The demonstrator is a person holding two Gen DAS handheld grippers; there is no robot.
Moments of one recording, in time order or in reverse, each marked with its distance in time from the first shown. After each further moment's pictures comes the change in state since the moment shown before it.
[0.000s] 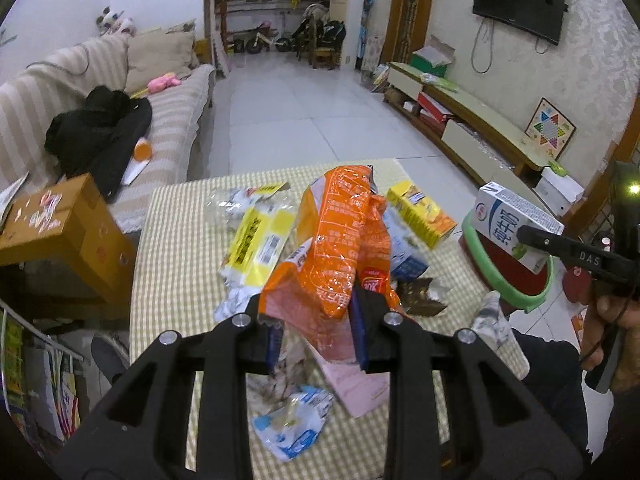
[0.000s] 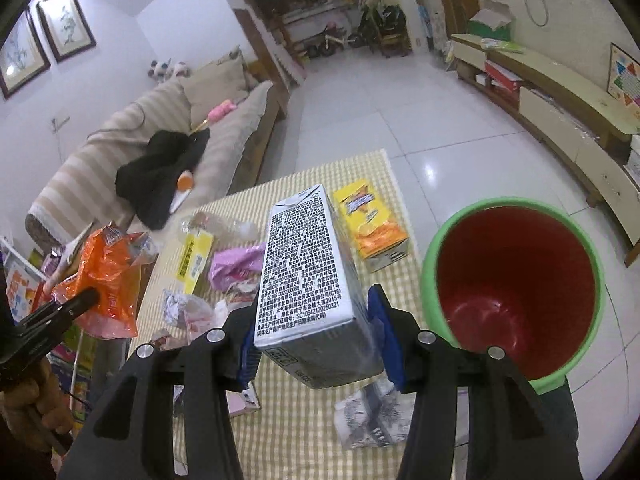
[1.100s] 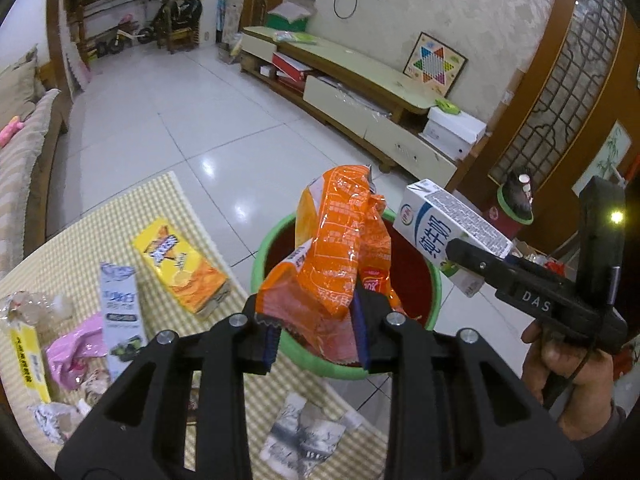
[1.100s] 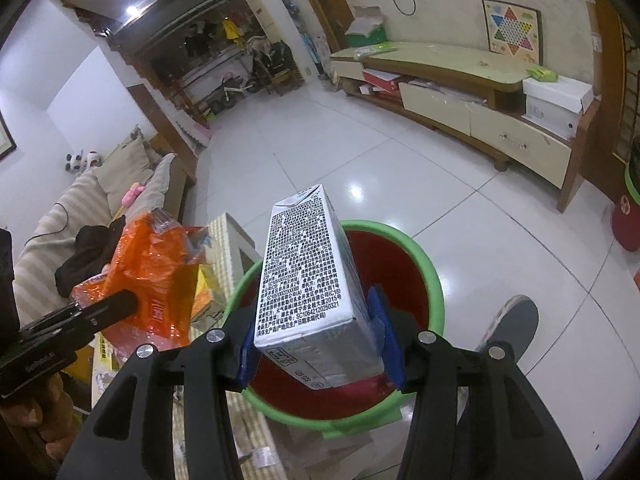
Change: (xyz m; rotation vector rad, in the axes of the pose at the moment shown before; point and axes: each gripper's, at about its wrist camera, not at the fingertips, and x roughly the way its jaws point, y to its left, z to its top) left arm 0.123 -0.244 0.059 0.259 0.139 -0.375; right arm -0.062 -0.185 -0.010 0.295 -0.147 -0.198
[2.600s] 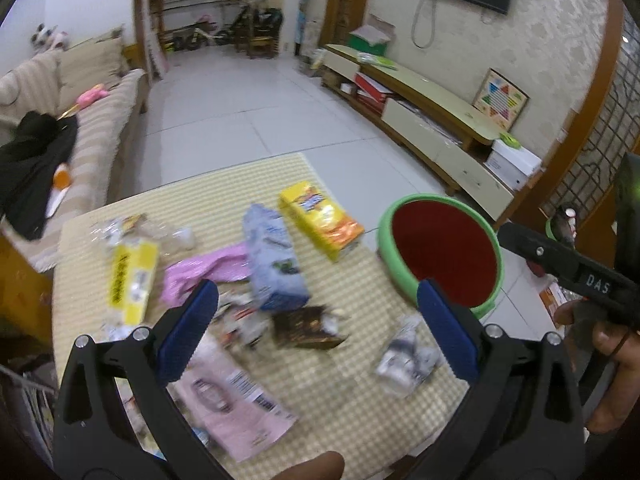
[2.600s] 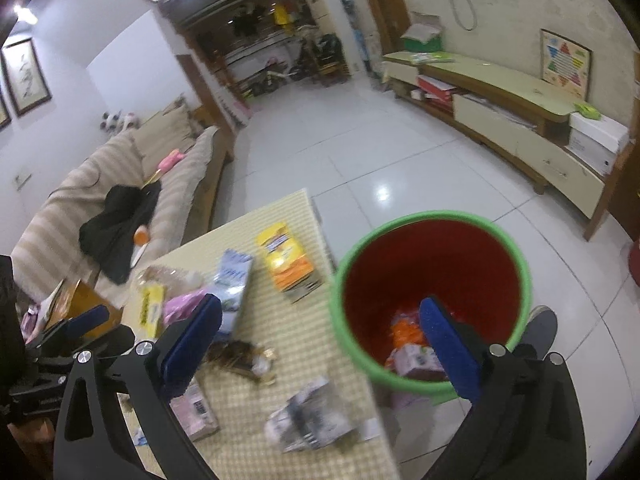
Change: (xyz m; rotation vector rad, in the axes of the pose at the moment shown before) left arm -0.119 0.101 -0.081 -0.164 -0.089 0.217; right arm -0.013 0.127 -0.026 -0.157 0.029 0.075
